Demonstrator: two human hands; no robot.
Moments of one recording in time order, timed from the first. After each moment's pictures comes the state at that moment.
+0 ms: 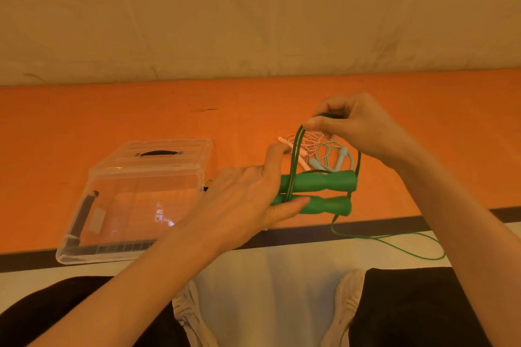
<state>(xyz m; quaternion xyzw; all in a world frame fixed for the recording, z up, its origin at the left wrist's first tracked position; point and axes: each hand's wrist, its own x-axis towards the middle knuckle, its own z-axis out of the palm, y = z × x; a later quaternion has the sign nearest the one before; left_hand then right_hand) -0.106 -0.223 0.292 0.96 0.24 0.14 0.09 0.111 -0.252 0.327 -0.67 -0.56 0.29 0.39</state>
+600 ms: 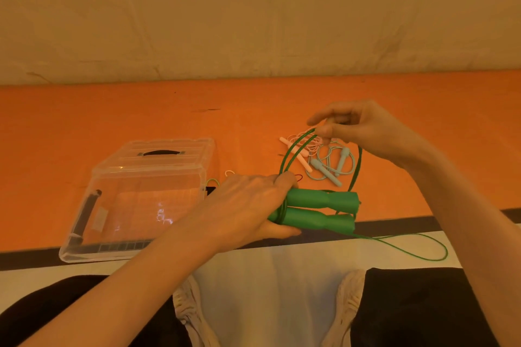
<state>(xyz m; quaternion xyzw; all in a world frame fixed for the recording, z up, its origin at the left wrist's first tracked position) -0.112 -0.223 0.301 0.98 0.18 0.00 0.11 0.126 -0.257 0.320 -0.65 -0.57 0.35 0.36</state>
